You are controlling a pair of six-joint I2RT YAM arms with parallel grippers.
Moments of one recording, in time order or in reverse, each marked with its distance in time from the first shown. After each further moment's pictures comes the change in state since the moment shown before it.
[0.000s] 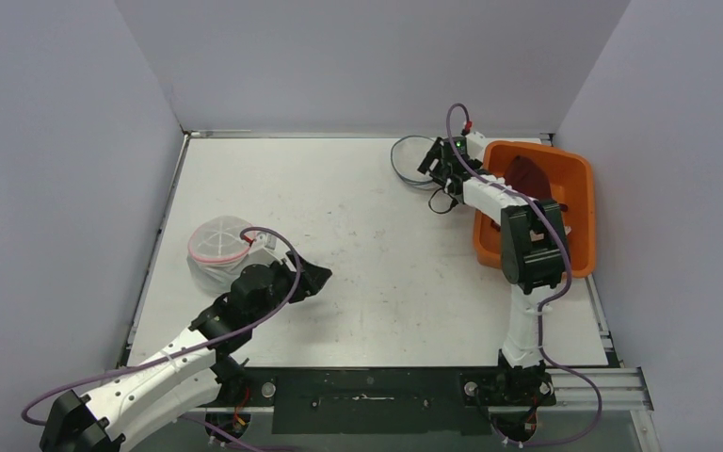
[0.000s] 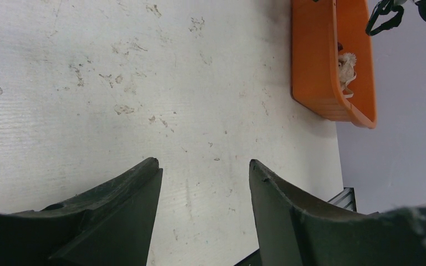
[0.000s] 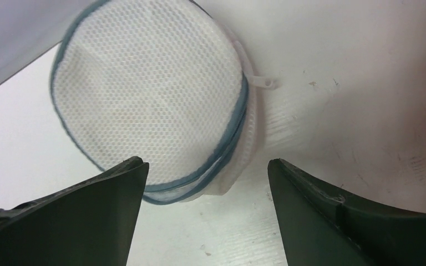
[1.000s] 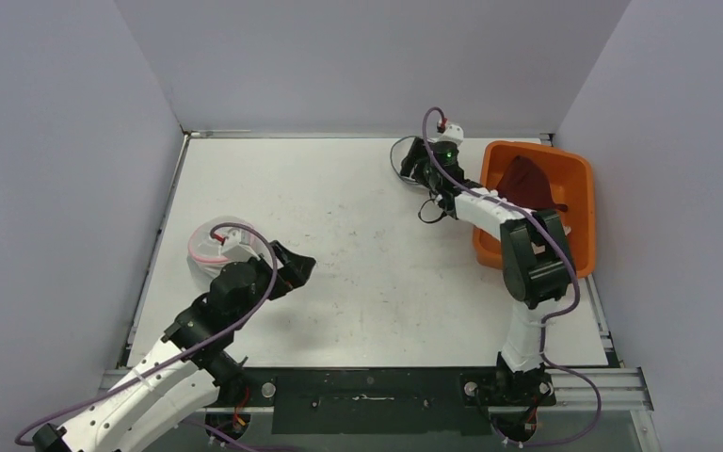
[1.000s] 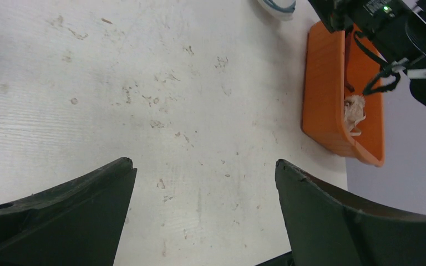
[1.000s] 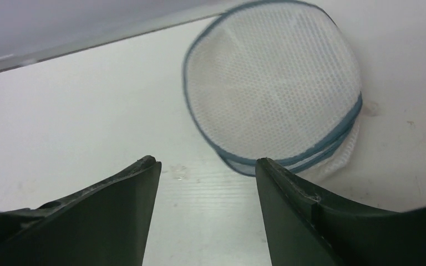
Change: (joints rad) left arm 0.019 -0.131 0.141 -0.300 -0.126 -0.003; right arm 0.080 -0.081 -0.122 0.251 -0.119 -0.158
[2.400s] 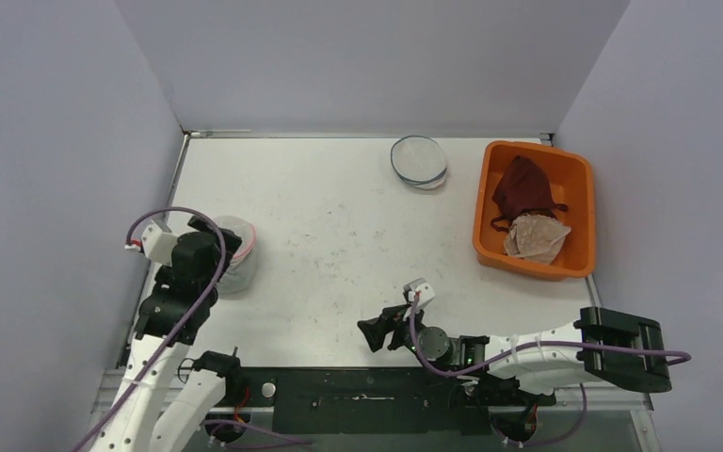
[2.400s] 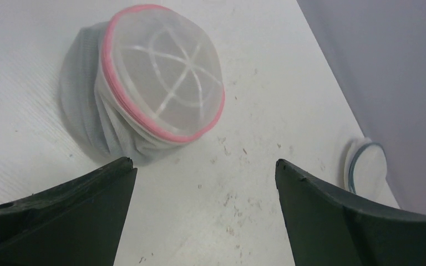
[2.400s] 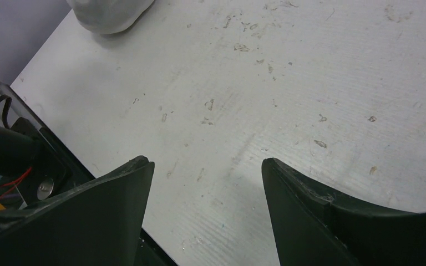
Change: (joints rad) left arm 0.365 0.051 0.301 -0.456 -0.346 -0.139; right arm 1.058 -0.820 -1.145 0.485 0.468 0.120
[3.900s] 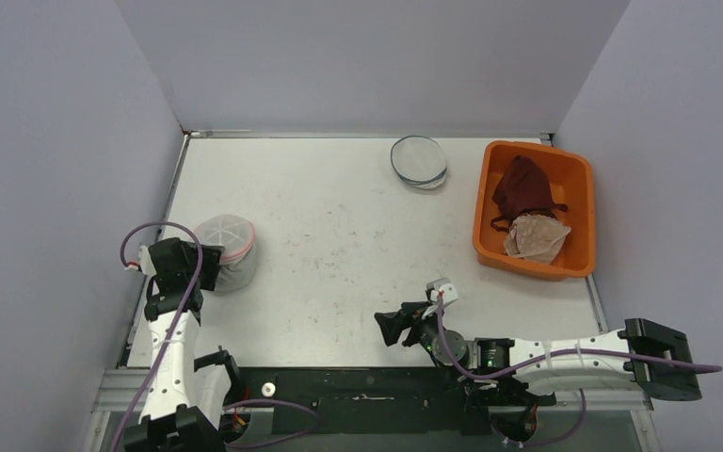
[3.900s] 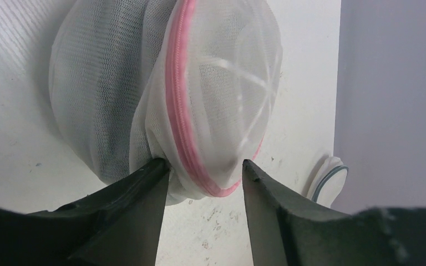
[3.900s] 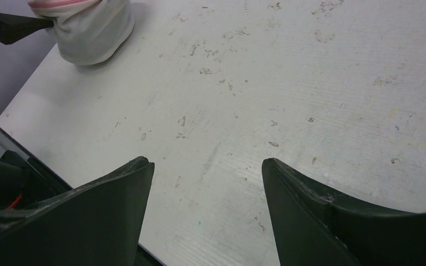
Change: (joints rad) left arm 0.638 0.159 -0.280 0.377 0.661 -0.037; right arm 0.055 -0.272 -0.013 -0.262 0.192 0.029
